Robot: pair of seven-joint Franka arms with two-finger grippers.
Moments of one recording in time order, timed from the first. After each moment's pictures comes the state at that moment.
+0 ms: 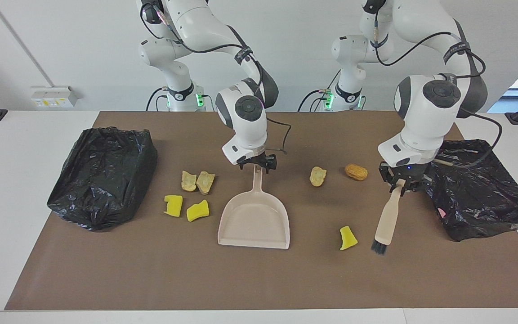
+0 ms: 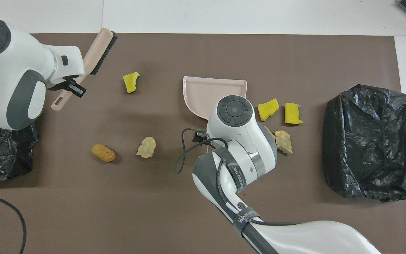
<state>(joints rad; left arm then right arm) -0.08 0.33 -0.10 -1.56 0.17 1.99 0.40 0.57 0.37 -0.02 -1.77 0.12 2.06 0.71</state>
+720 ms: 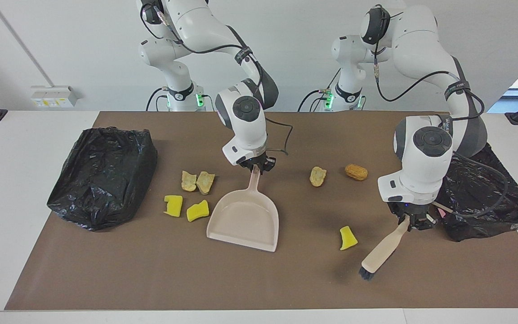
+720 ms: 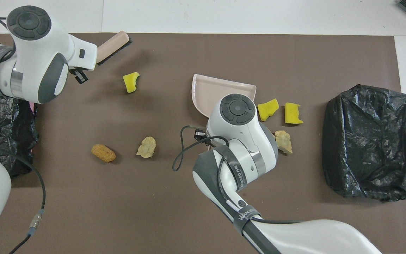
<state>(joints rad) -0.09 0.57 -0.11 -1.35 0.34 2.01 0.72 0.57 0.38 -0.02 -1.76 0.15 2.08 0.70</state>
